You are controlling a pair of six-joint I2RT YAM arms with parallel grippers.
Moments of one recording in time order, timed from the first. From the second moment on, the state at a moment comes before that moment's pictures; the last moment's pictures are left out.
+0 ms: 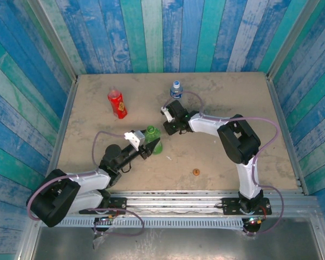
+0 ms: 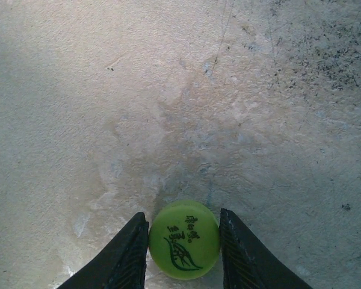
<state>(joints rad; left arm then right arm) -0.59 1.16 0.10 1.13 0.26 -0.02 0.69 2.07 1.35 -0.26 -0.01 0.09</state>
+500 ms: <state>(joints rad) -0.59 1.16 0.10 1.13 0.27 -0.02 0.69 2.07 1.35 -0.28 0.00 0.08</state>
